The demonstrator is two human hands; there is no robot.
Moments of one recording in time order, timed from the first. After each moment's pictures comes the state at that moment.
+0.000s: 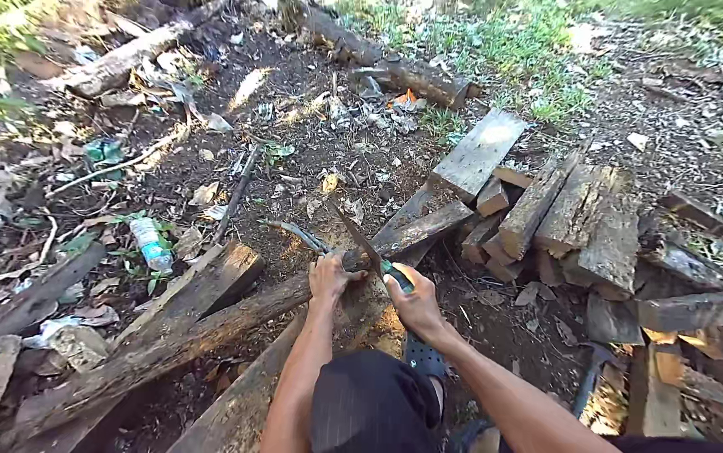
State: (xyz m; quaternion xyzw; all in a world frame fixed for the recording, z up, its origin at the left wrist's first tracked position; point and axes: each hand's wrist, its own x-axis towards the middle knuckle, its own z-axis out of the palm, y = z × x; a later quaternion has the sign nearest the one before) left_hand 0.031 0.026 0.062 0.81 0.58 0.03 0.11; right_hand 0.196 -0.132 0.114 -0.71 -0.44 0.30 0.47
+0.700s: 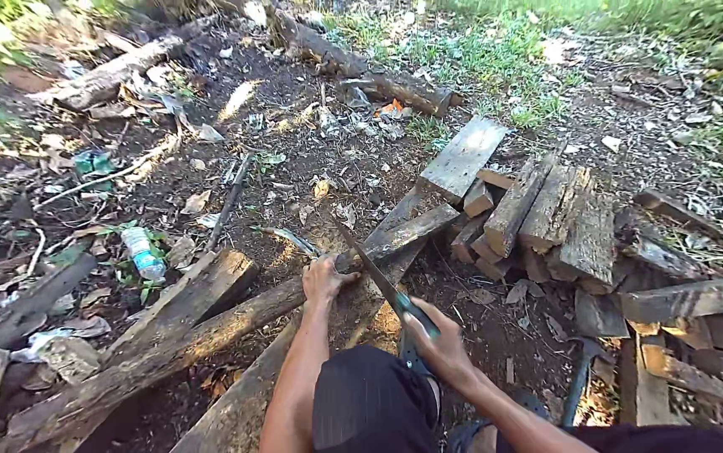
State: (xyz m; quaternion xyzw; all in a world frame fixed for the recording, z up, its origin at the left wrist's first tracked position) left_hand 0.032 0.028 0.073 0.80 0.58 0.04 0.12; right_hand 0.205 -0.229 0.108 -0.69 -0.48 0.25 0.48
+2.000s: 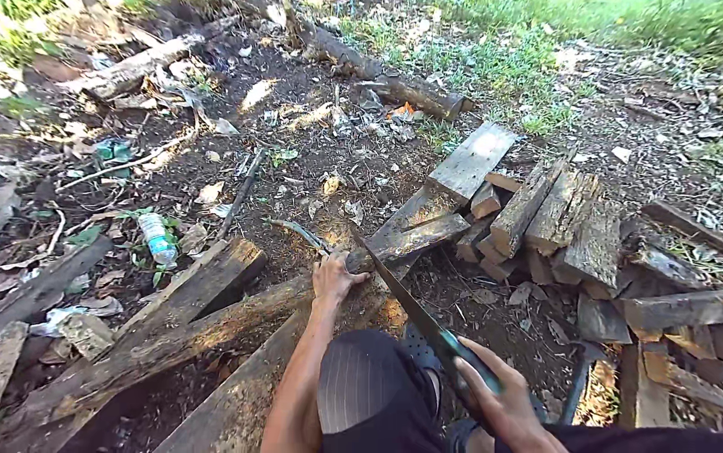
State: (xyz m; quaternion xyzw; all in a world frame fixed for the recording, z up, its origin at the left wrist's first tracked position) left_hand 0.031 -0.002 0.074 0.82 0.56 0.06 0.10; right_hand 0.223 -0.338 0.142 -0.68 -0.46 0.28 0.49
